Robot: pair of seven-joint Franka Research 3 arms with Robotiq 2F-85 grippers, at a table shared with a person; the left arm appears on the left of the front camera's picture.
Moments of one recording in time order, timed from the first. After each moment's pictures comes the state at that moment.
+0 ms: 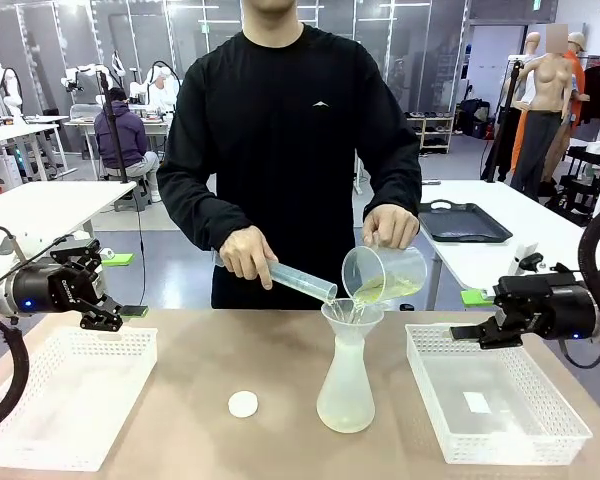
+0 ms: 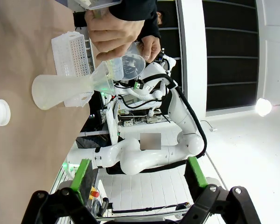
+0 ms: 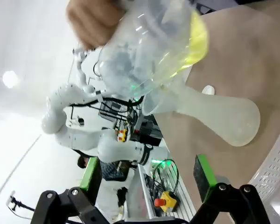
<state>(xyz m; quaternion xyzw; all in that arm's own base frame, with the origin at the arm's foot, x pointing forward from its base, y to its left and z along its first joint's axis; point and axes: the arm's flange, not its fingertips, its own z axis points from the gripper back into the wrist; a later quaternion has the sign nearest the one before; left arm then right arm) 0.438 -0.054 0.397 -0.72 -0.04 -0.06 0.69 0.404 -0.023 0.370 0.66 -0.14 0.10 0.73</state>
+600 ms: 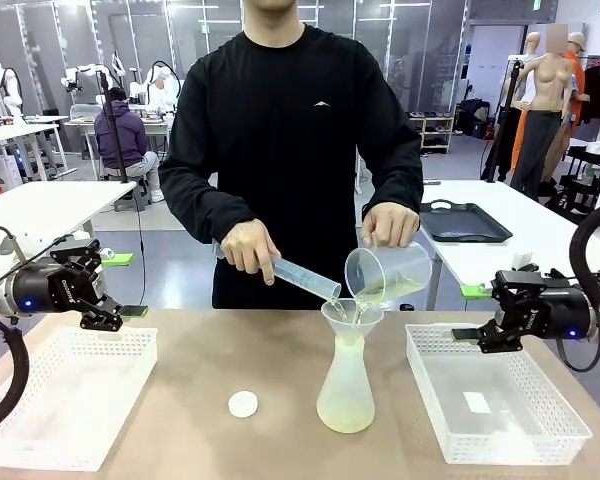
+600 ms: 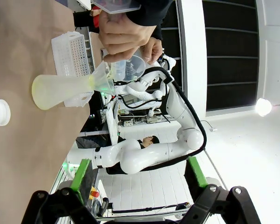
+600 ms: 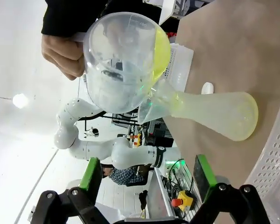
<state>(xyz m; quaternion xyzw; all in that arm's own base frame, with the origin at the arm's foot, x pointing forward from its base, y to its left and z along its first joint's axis) 0.438 -0.054 0.397 -0.72 -0.04 -0.06 0.69 0.420 -0.032 0.360 0.68 -0.09 0.05 0.73</state>
